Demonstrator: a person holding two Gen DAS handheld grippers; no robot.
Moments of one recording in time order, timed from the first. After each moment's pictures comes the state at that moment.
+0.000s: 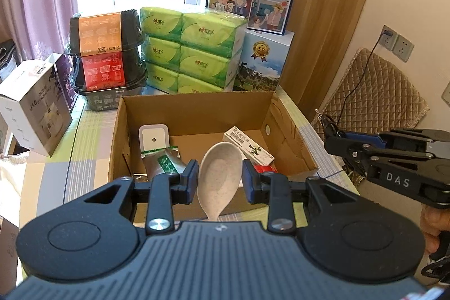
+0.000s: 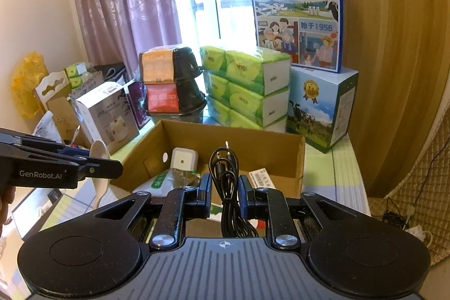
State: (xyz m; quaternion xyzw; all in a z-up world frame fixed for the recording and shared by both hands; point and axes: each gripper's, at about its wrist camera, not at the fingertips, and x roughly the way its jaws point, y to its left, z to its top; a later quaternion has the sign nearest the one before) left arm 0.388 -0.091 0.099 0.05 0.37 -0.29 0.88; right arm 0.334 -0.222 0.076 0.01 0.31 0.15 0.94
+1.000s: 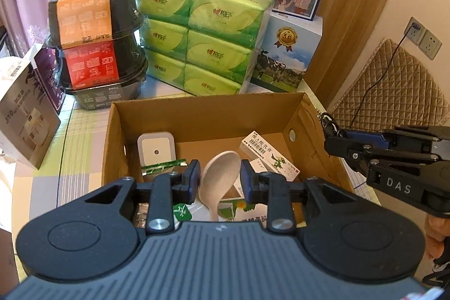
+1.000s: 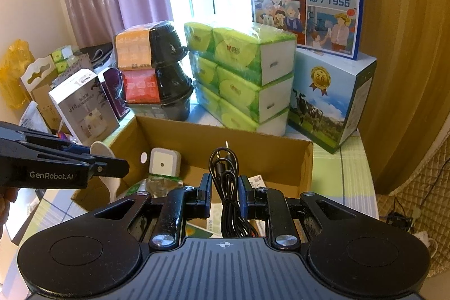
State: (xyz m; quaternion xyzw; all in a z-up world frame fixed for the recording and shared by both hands) left arm 0.486 -0.128 0.066 0.06 0.43 -0.27 0.86; right arm 0.435 -0.217 0.048 0.00 0.36 0.14 0.92
